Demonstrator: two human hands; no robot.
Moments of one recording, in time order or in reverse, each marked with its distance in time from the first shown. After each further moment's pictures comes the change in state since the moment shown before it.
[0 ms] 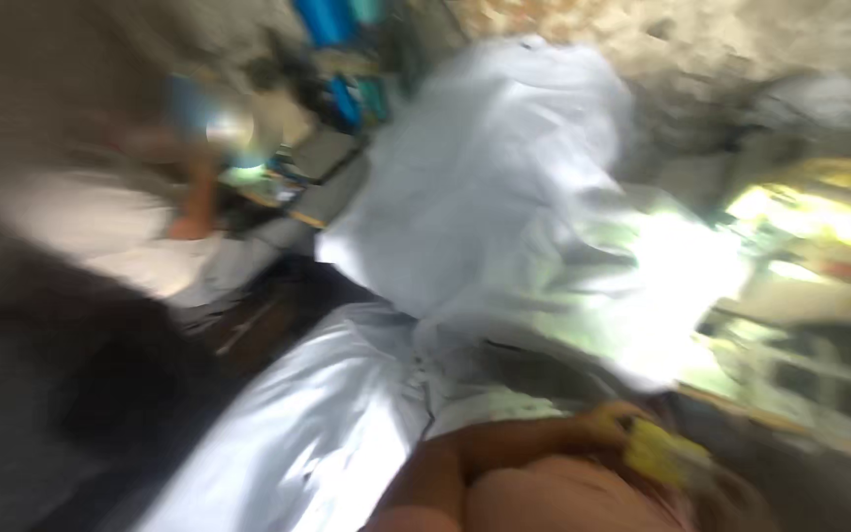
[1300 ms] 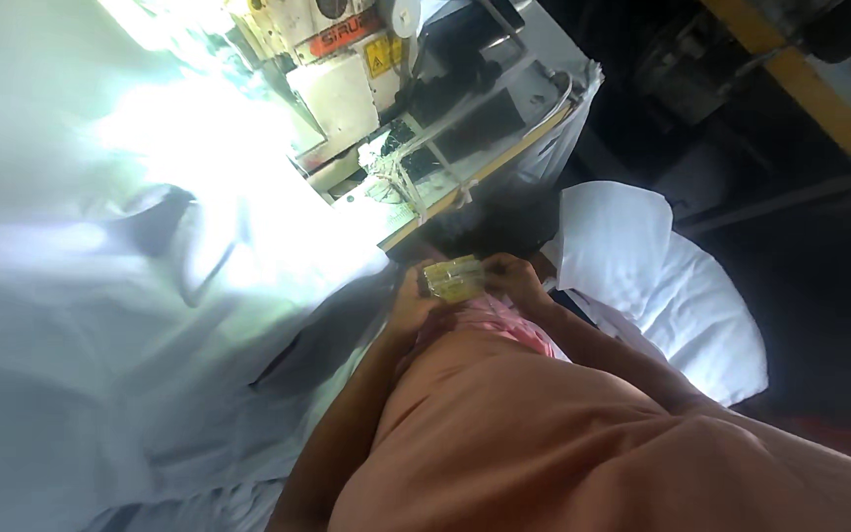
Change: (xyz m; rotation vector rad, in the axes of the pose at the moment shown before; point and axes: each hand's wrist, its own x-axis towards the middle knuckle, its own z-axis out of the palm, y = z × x) left_hand 0.030 0.014 0.031 -0.132 -0.175 -0.317; right_hand -0.014 0.015 -0.021 0.216 0.241 0.059
